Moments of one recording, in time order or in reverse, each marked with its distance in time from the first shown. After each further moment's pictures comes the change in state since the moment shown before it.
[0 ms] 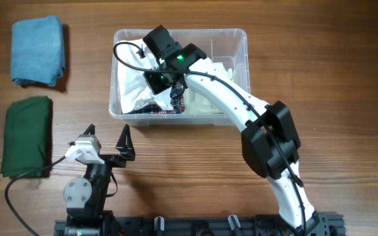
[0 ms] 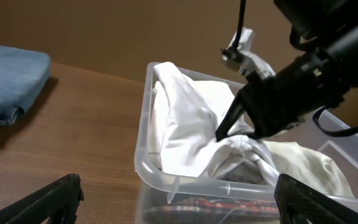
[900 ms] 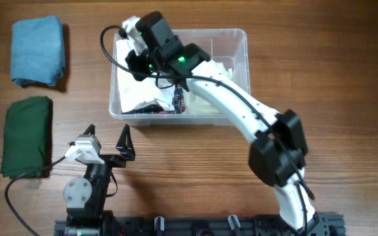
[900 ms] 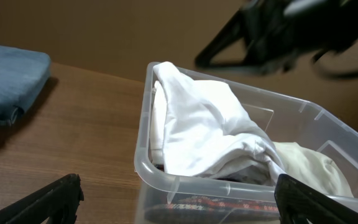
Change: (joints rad) left arm 0.000 0.000 0.000 0.000 0.000 0.000; right arm 0.029 -0.052 -0.006 0.291 -0.079 -0.006
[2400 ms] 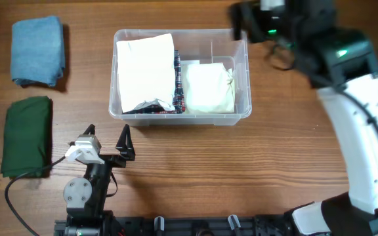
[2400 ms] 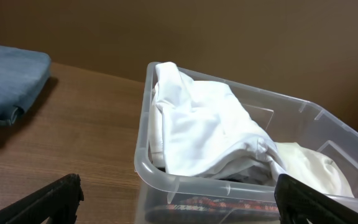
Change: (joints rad) left arm 0.000 0.000 0.000 0.000 0.000 0.000; right arm -0.425 -0.580 -0.002 -0.467 0.293 0.011
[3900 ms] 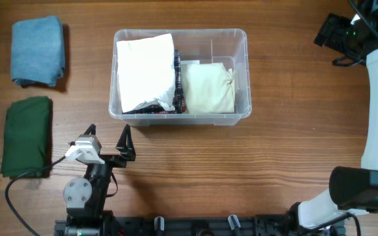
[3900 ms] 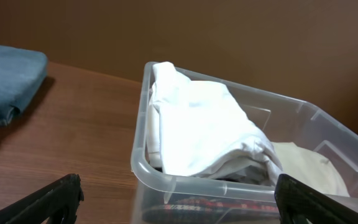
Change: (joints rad) left arm 0.000 0.000 0.000 0.003 0.011 -0.009; right arm -0.420 0.128 -0.002 -0.296 0.166 0.195
